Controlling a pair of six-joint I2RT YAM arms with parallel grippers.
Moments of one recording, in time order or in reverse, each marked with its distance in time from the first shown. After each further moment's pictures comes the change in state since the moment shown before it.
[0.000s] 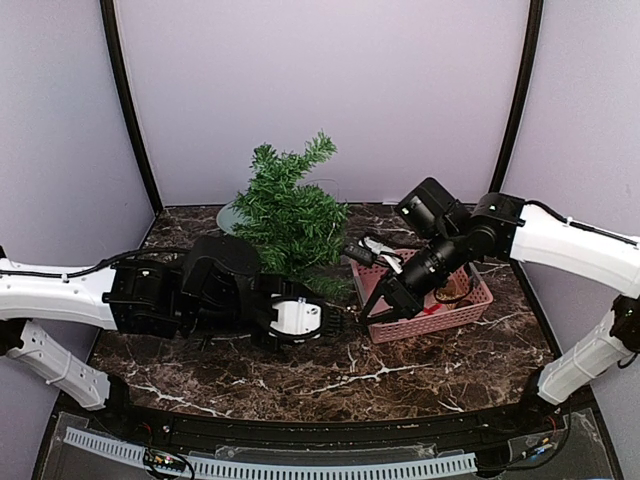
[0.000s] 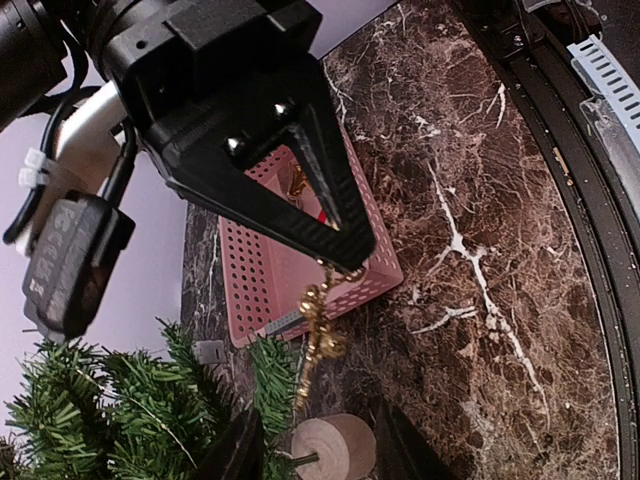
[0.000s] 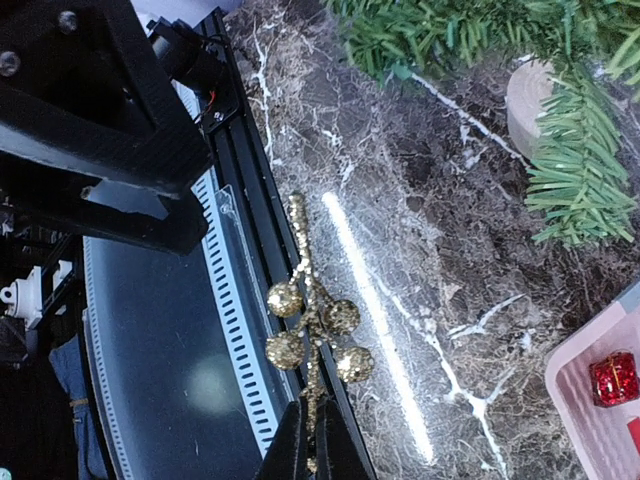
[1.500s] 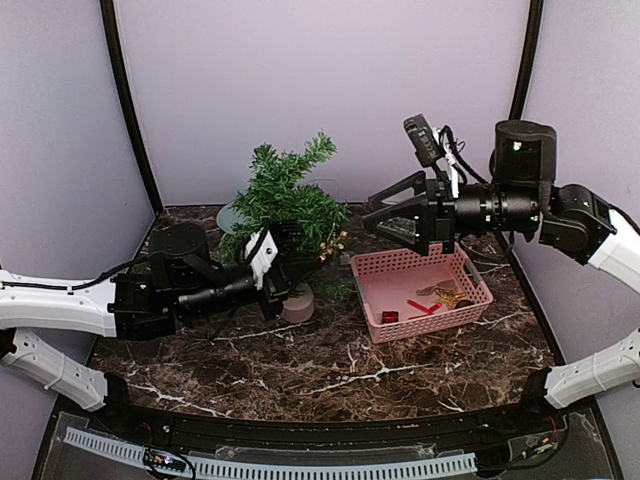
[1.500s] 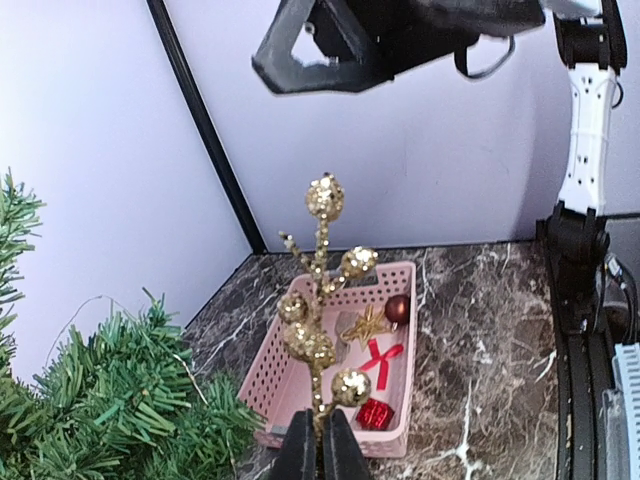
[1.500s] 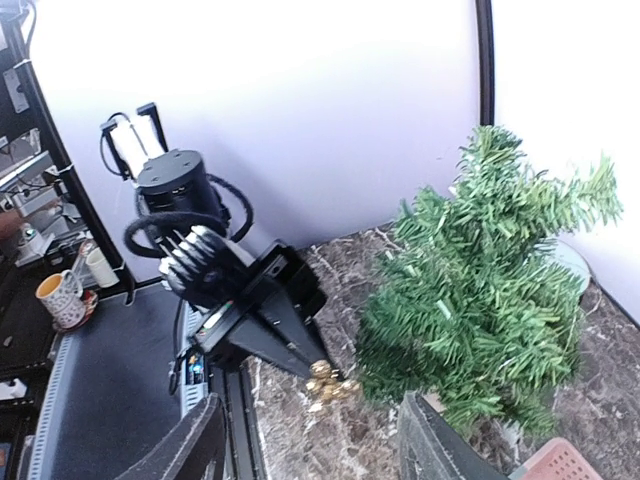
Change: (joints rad) left arm 0.131 -0.085 -0.230 0.622 0.136 -0.458; right arm 0.048 -0.288 0.027 0.459 0.177 0.031
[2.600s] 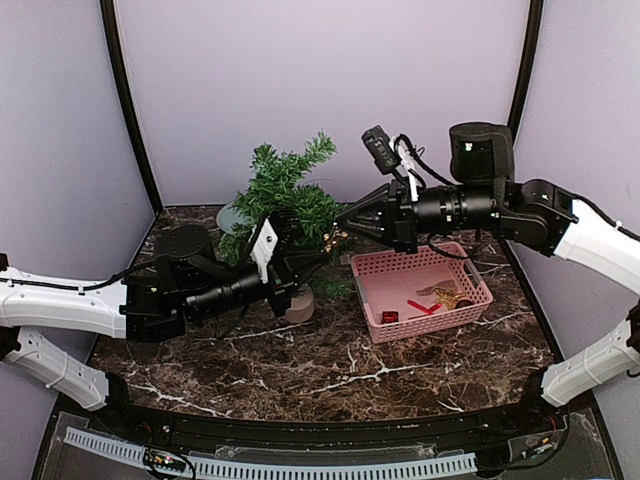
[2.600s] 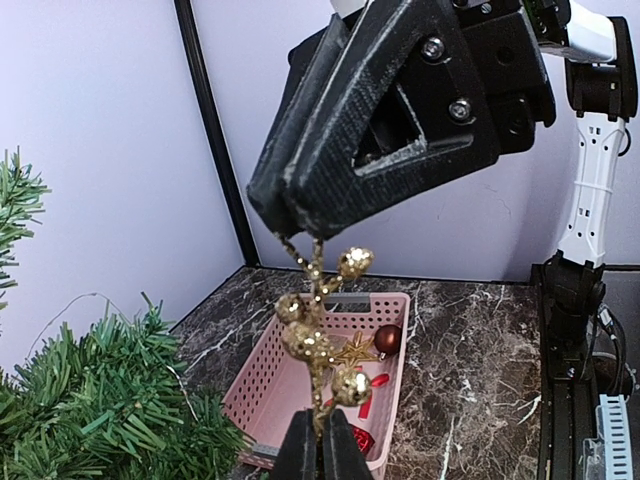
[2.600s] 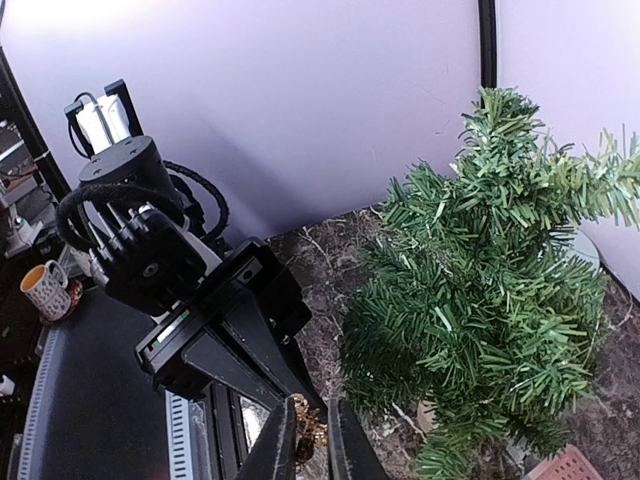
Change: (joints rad) left arm 0.000 0.051 -0.008 0.135 -0.005 -0.137; right arm 0.005 0.145 0.040 0.040 0.008 -0.011
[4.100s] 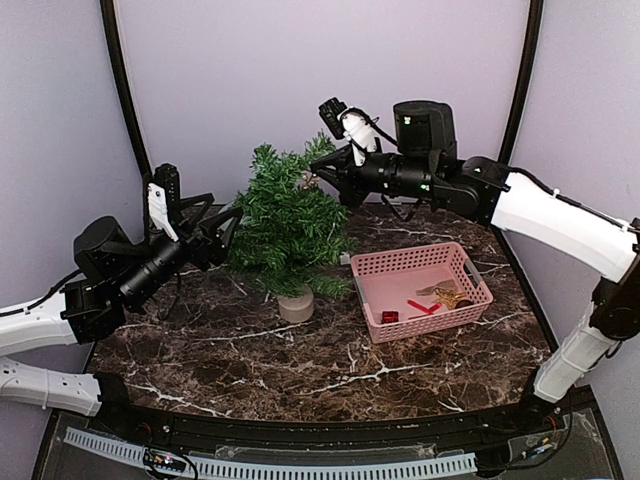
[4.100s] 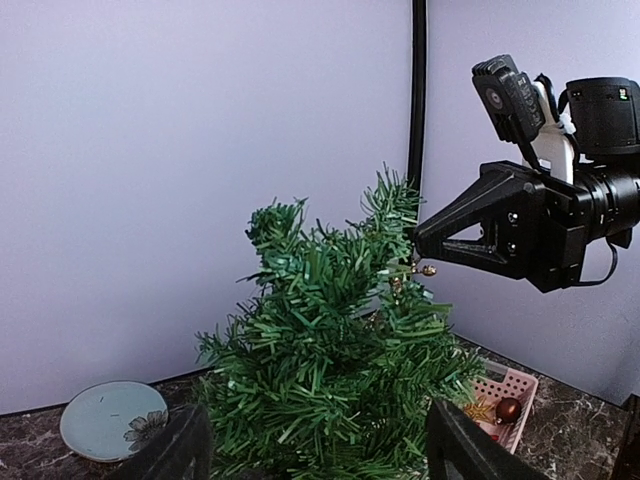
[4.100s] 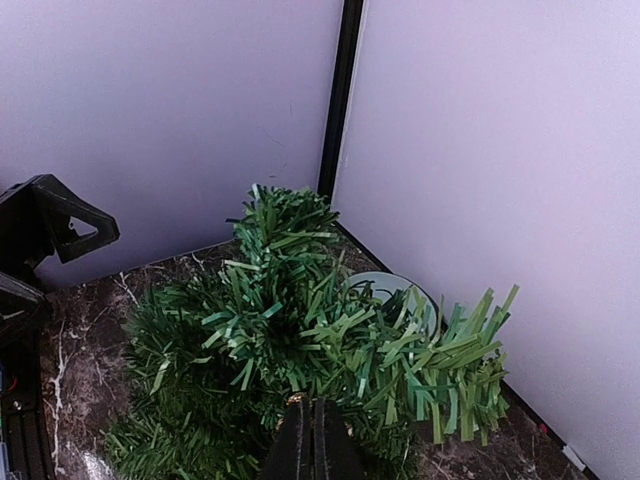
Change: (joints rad) left arm 0.237 -0.390 -0.173 -0.046 -0.207 -0.200; right arm -0.046 0.299 0.243 0.136 0.341 -0.219
